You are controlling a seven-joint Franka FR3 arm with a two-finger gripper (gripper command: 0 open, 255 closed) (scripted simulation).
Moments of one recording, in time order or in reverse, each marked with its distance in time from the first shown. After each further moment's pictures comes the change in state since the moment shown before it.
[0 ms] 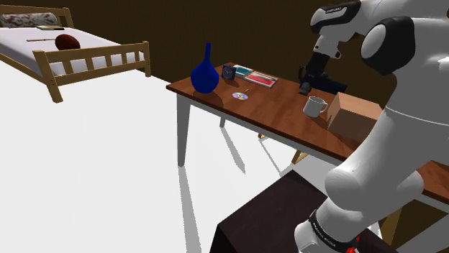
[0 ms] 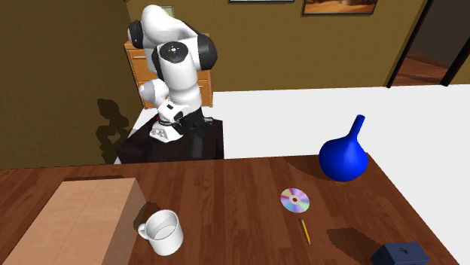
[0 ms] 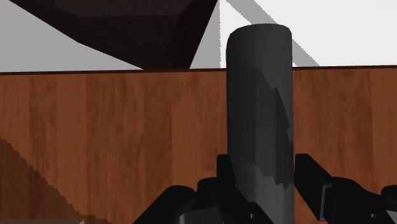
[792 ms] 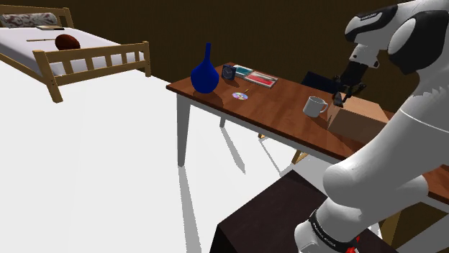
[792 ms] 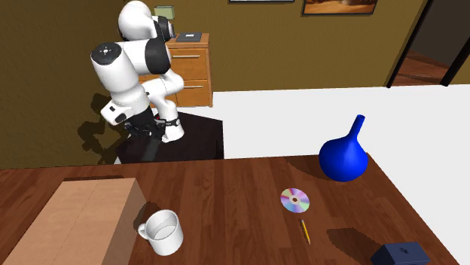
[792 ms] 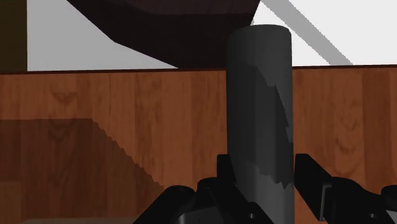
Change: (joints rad) arm -0.119 -0.133 -0.114 -0.156 -0.096 0.012 -0.227
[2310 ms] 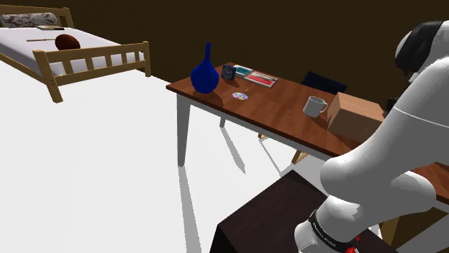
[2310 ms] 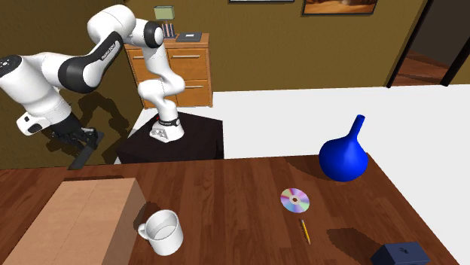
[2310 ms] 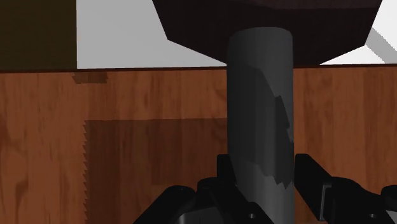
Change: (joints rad) arm -0.236 0.086 -0.215 0.016 -0.043 0.041 -0.454
